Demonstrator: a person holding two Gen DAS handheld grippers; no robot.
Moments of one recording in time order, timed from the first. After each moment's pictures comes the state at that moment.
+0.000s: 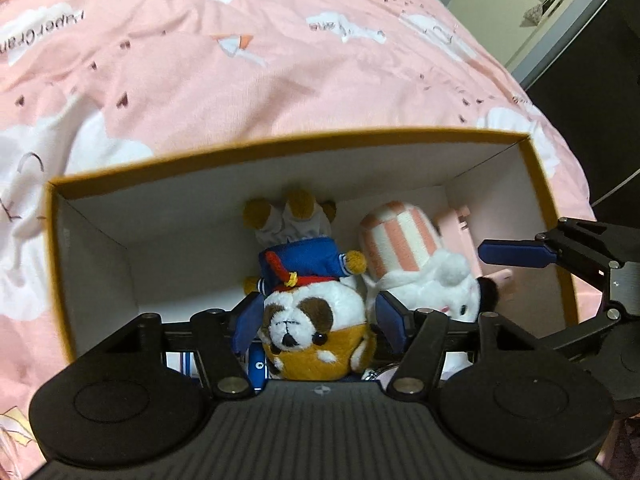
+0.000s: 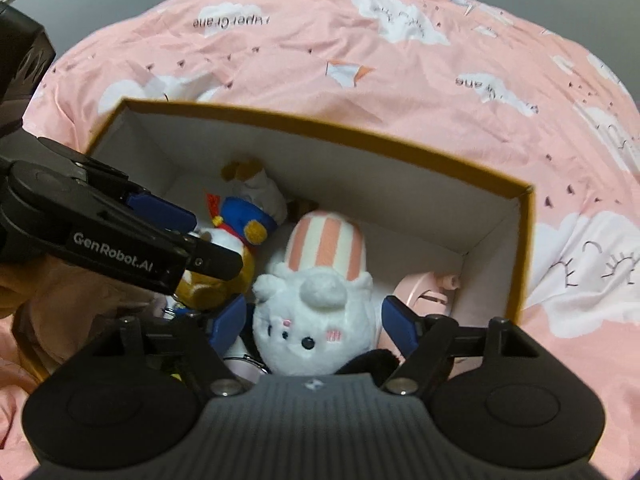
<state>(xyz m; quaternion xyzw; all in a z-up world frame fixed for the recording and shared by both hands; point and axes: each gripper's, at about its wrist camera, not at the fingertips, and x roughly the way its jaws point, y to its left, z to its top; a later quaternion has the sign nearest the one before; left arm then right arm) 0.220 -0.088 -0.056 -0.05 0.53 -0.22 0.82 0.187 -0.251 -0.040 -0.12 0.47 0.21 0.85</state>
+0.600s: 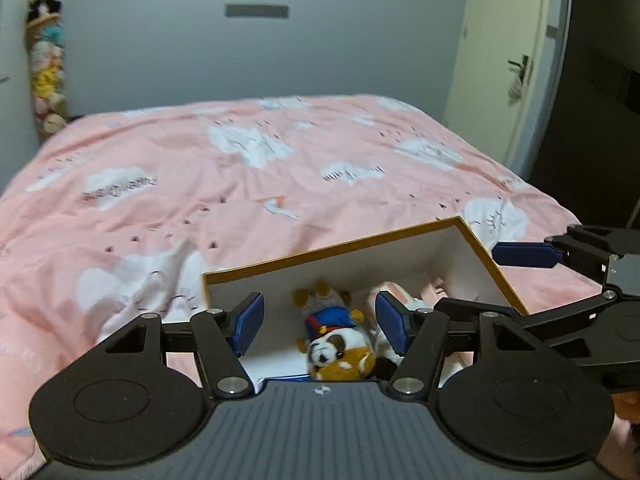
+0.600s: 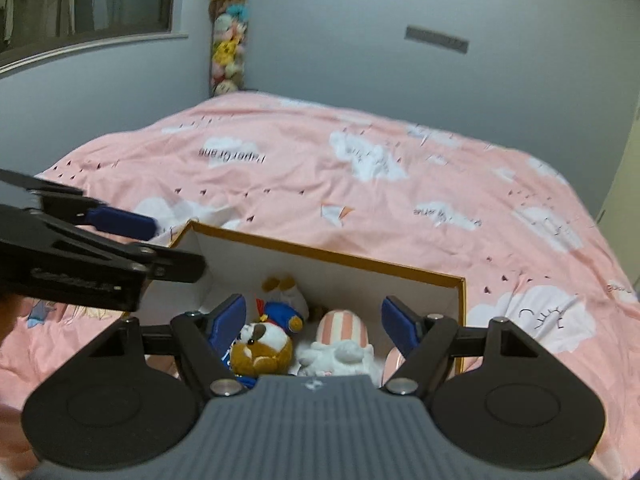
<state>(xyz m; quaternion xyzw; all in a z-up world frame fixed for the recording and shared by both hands) 0.101 -0.062 0.037 0.01 0.32 -0.16 0.93 0.083 -0.232 0.025 -0.10 0.27 0.17 0.94</state>
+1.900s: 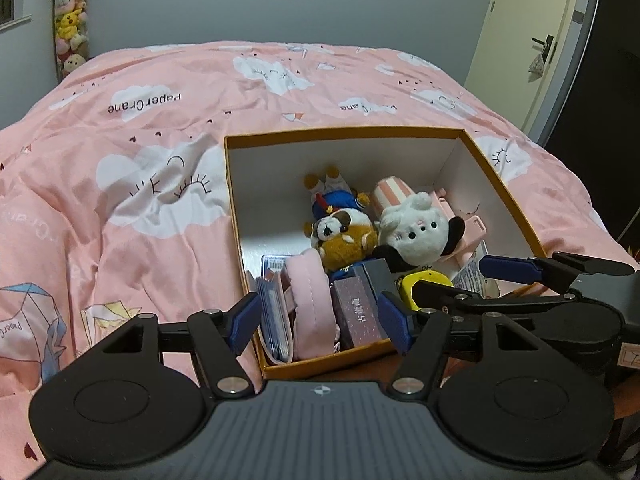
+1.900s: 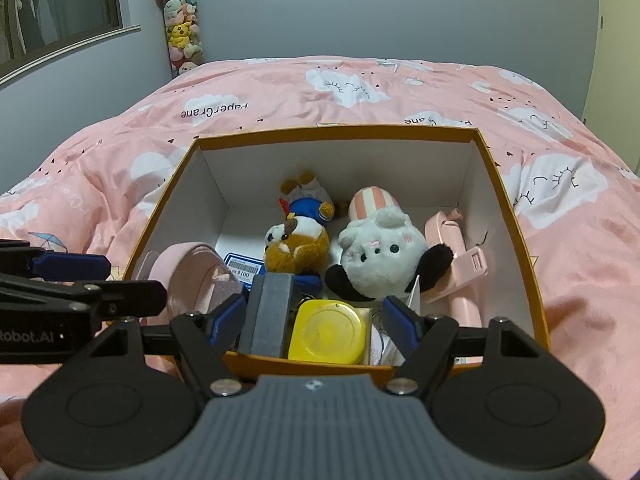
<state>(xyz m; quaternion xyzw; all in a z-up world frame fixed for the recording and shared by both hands) 0.040 -0.046 -0.011 -0.02 0.39 -0.14 0.91 0.040 -0.220 -0.045 -0.02 0.35 0.13 0.93</state>
